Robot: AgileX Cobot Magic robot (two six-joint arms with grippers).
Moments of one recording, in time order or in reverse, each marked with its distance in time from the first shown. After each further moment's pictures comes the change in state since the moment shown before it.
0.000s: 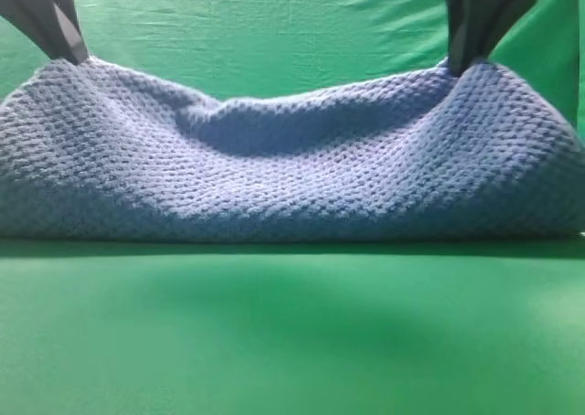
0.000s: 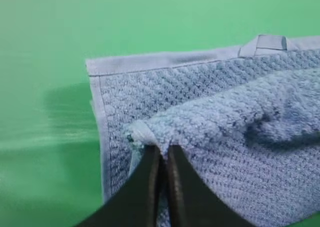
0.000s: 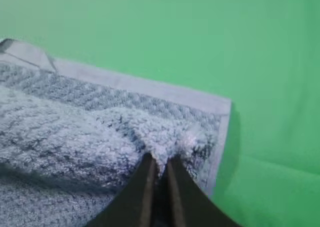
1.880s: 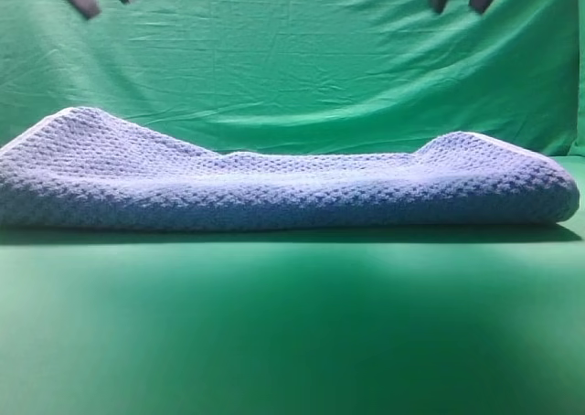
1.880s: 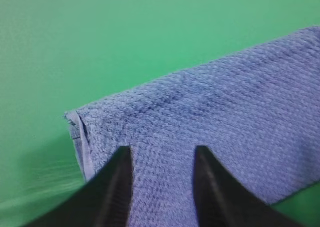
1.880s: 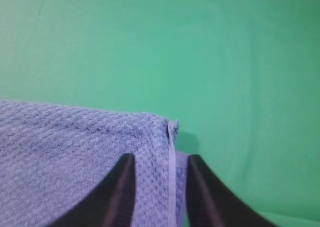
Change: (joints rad) left arm 0.000 0.120 -0.306 -0.010 0.131 0.067; right arm -0.064 0.053 -0.207 -0.014 -0.001 -0.026
